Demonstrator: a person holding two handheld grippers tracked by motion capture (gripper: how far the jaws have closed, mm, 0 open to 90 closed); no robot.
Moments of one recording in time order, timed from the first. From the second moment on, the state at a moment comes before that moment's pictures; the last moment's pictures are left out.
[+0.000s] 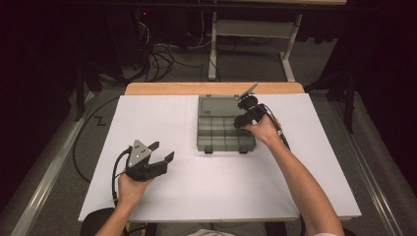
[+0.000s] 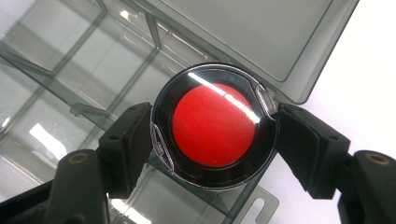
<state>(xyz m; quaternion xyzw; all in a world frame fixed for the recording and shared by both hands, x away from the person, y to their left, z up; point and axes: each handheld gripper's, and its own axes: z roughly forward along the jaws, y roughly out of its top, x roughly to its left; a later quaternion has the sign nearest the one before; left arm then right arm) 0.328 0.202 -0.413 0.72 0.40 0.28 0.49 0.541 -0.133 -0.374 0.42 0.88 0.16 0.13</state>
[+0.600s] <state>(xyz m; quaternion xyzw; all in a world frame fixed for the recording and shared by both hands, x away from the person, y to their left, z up) 0.327 0.202 -0.413 0.72 0.40 0.28 0.49 0.536 -0.137 -0.369 0.42 0.88 0.17 0.14</state>
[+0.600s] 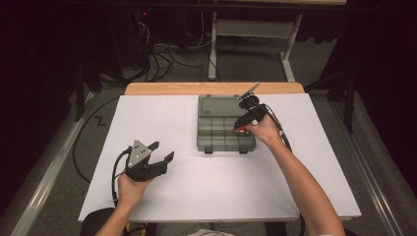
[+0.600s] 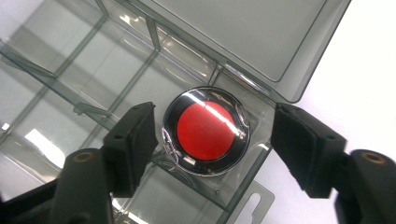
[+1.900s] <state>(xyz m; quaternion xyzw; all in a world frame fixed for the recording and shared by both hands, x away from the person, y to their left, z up) 0.327 0.199 -0.413 0.72 0.40 0.28 0.49 0.505 -0.185 -0.362 0.45 0.85 0.25 0.12</state>
